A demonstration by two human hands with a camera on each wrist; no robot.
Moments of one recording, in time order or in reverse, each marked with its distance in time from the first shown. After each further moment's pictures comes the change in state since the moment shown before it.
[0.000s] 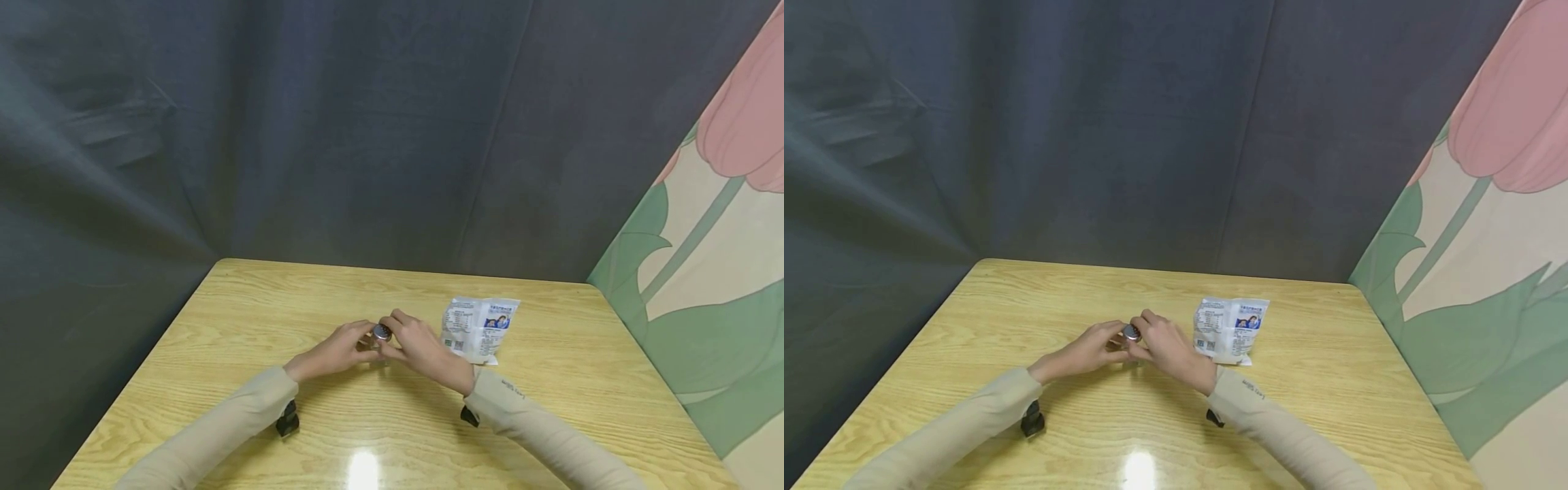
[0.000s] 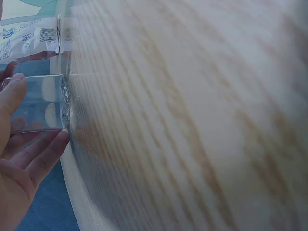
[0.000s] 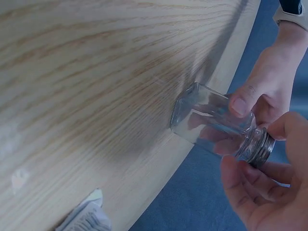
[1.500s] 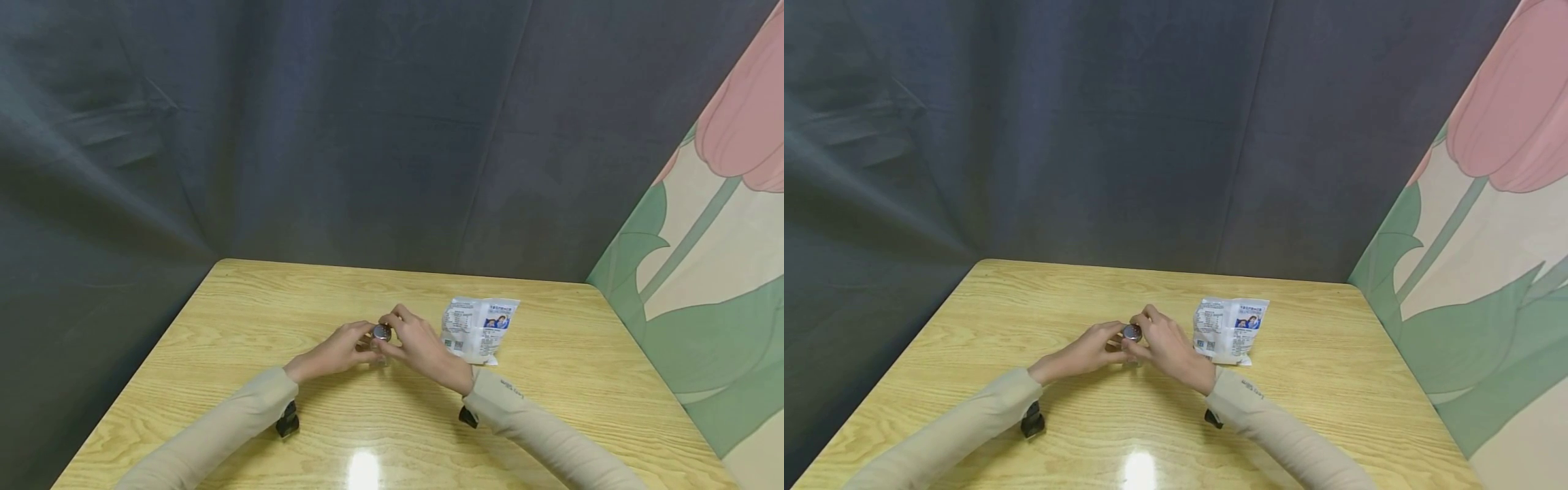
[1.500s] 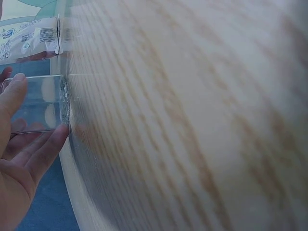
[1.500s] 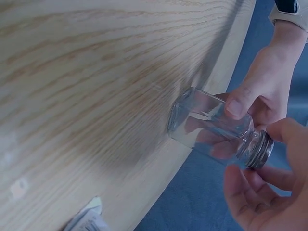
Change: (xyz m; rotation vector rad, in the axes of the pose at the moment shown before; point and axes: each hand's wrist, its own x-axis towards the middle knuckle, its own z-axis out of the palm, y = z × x) left_hand 0.000 0.002 0.001 -0.045 0.016 -0.013; right_hand 0.001 -0.002 0.000 0.038 0.042 0.073
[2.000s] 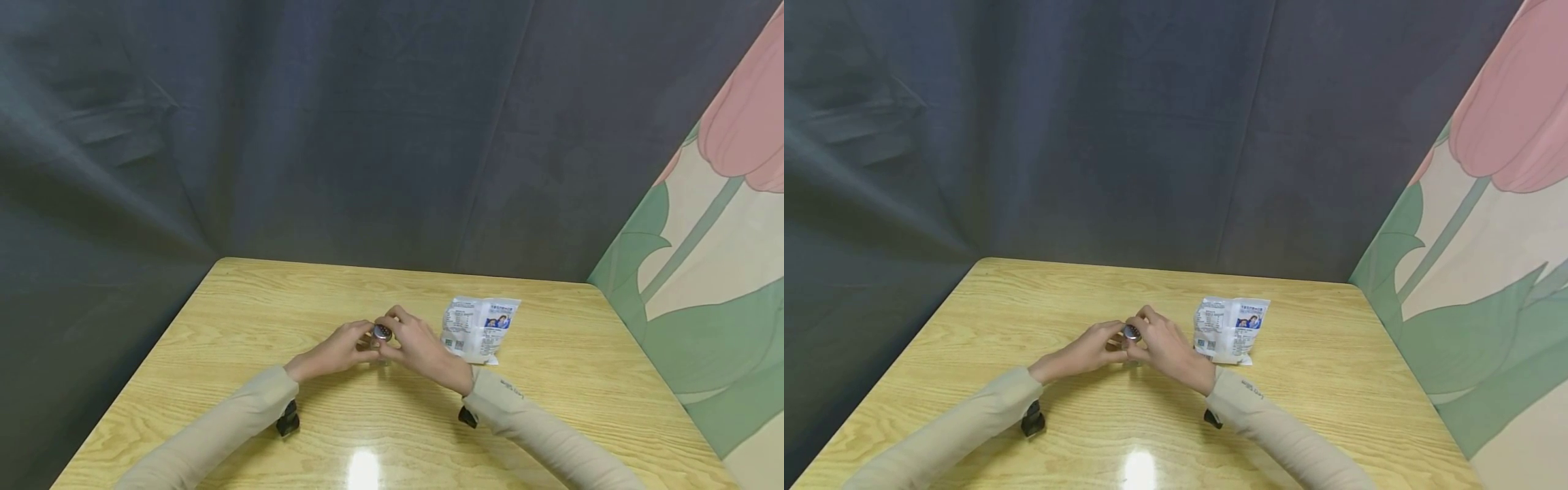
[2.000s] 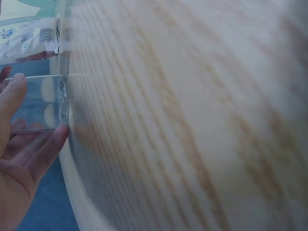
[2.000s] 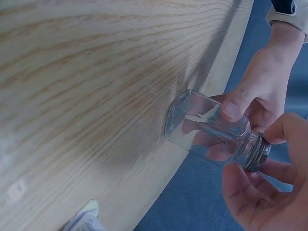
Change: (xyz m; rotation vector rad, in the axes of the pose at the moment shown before) left_hand 0.001 -0.003 0.001 0.015 0.008 0.001; right_hand 0.001 -0.002 0.002 0.021 -0.013 -0.023
